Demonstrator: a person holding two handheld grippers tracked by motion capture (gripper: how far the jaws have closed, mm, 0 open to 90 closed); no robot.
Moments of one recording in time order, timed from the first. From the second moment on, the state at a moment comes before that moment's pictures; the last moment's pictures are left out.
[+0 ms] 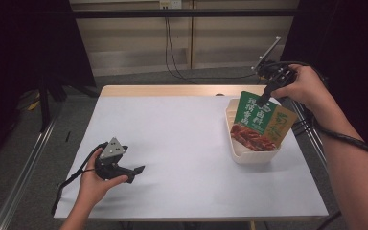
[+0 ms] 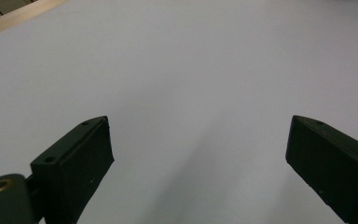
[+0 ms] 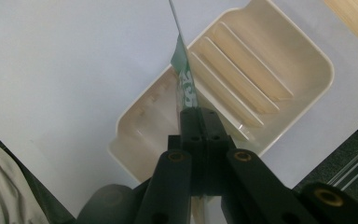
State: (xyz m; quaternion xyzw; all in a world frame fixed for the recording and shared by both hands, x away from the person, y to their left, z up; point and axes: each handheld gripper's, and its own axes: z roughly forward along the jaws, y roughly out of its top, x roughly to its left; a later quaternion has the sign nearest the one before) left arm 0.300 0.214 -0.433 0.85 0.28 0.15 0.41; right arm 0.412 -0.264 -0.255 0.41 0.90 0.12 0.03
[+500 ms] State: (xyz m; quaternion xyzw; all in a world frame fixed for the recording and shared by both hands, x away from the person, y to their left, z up) left arm 0.300 0.215 -0.431 0.86 0.28 0.16 0.41; right arm 0.414 -0.267 -0.250 0.43 0.89 0.13 0.04
